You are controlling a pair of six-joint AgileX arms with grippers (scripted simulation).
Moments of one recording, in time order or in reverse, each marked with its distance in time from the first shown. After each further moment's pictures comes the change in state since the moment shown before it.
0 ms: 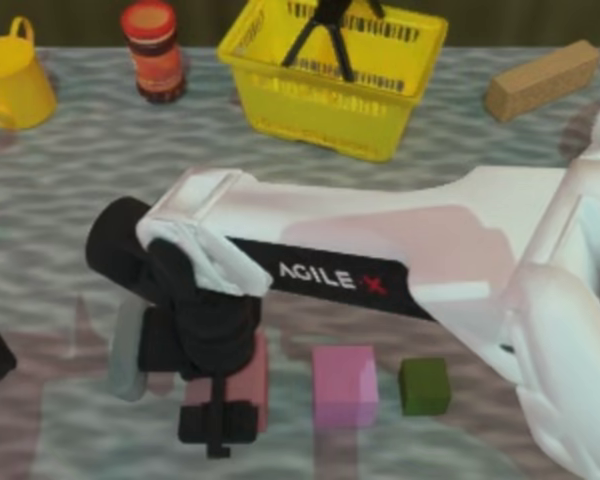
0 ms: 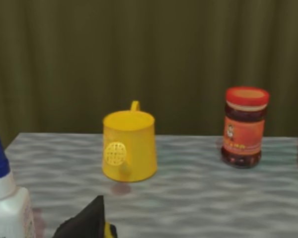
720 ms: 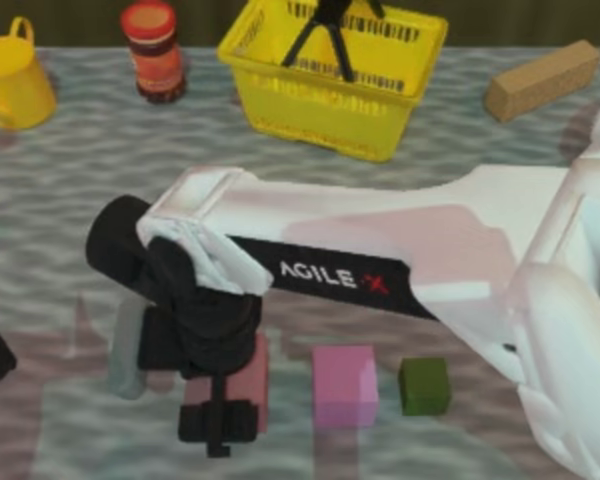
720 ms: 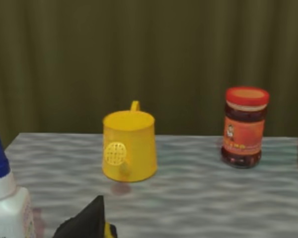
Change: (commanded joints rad) left arm 0.000 0.000 0.000 0.000 0.000 0.000; right arm 0.000 0.000 0.000 0.000 0.000 0.000
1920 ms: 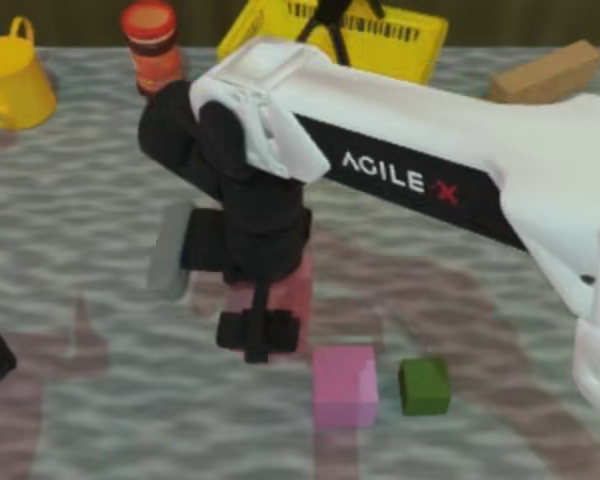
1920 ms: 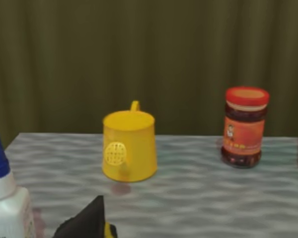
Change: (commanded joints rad) left arm 0.000 0.000 0.000 0.000 0.000 0.000; right arm -0.128 -0.048 0.161 -0.225 -0.003 -0.029
